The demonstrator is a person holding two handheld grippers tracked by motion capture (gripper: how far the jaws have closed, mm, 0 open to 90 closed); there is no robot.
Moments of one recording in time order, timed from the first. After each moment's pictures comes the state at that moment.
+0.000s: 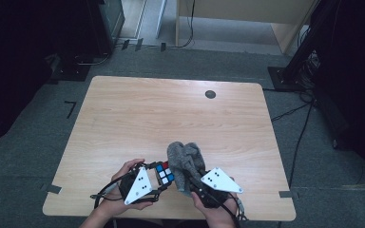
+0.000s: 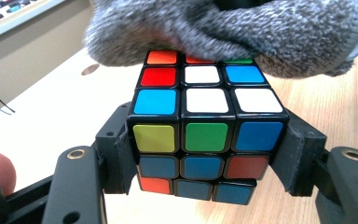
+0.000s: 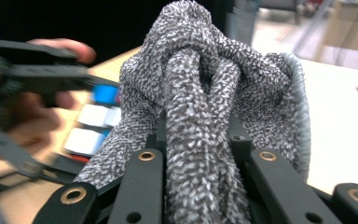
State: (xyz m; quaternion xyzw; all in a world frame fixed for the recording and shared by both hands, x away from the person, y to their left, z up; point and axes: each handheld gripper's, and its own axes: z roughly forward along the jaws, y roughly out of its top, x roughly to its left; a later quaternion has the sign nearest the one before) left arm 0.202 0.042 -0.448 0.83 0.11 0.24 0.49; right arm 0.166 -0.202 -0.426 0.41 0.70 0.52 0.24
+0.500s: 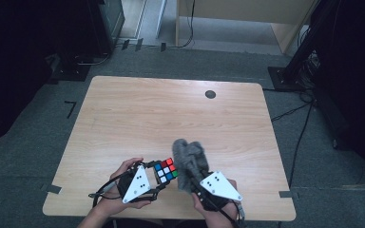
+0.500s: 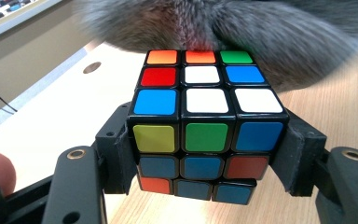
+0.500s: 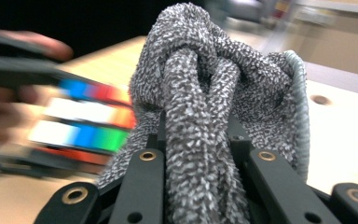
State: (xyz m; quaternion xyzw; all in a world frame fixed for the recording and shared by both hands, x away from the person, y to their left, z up) left arm 0.203 0.042 -0.449 0.84 0.10 0.24 0.48; right arm 0.155 -0.191 -0.419 0.38 0.71 0.52 0.28
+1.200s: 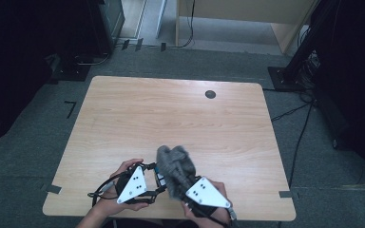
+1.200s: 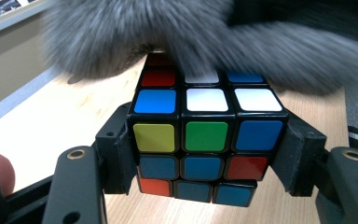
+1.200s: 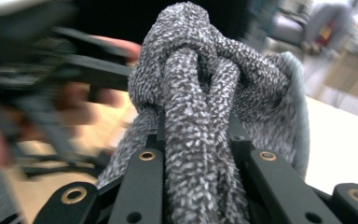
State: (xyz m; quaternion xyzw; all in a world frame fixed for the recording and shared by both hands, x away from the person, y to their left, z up) left arm 0.203 0.052 -0.442 0.83 0.09 0.21 0.51; right arm 0.150 -0.179 -0.417 0.36 0.72 0.51 0.30
